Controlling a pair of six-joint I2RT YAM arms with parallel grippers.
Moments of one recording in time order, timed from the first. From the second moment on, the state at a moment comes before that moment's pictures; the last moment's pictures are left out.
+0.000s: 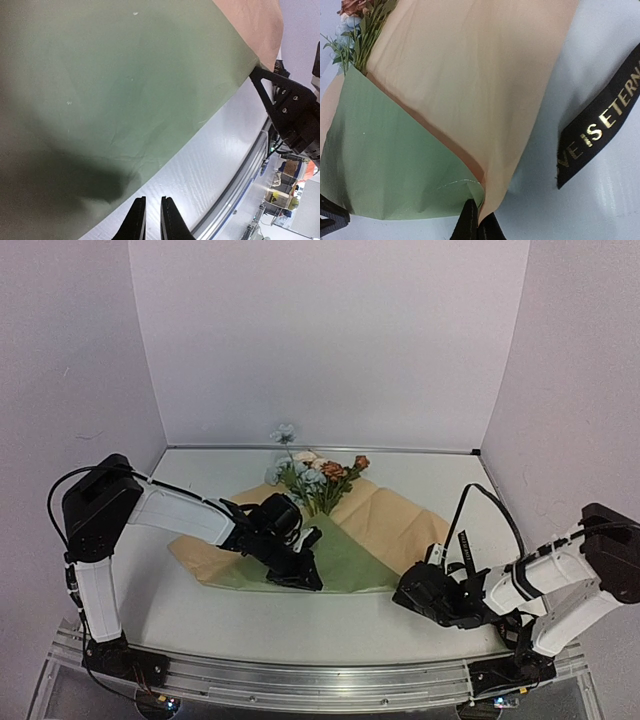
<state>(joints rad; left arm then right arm) -0.93 1.92 1.12 -0.19 0.51 -0.67 1.07 1.48 0.43 0.14 0.56 1.28</state>
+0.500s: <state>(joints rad) -0.92 1.99 1.21 -0.14 0.57 -0.71 1.07 1.35 0.54 -0.17 0.60 1.15</state>
